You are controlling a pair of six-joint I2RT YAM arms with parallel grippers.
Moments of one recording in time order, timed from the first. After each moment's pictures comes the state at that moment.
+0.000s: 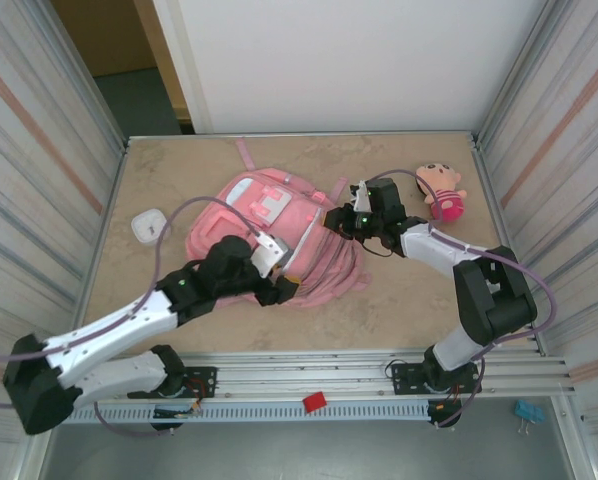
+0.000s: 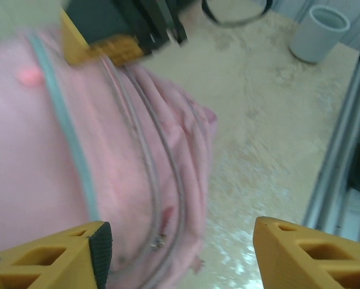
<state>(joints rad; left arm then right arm) -0.88 0.96 0.71 -0.27 0.13 -0.01 0.41 1.58 0.91 0.03 -0.57 0.82</state>
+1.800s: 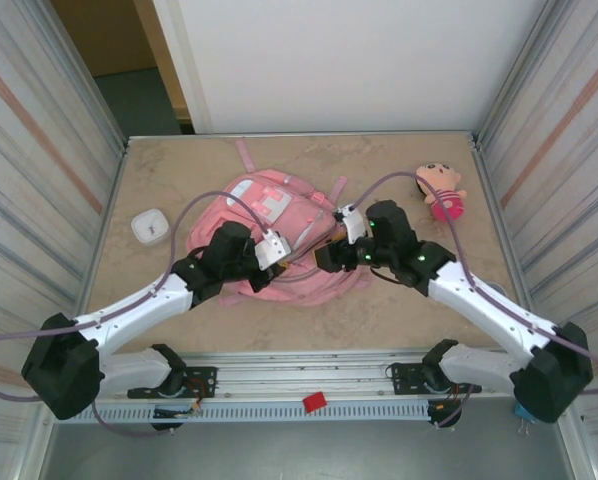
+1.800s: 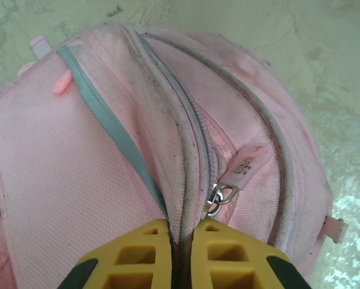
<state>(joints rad) -0.70 1.17 0.71 -0.18 0.27 0.36 0.68 1.15 0.87 -0.36 -0.38 0.26</state>
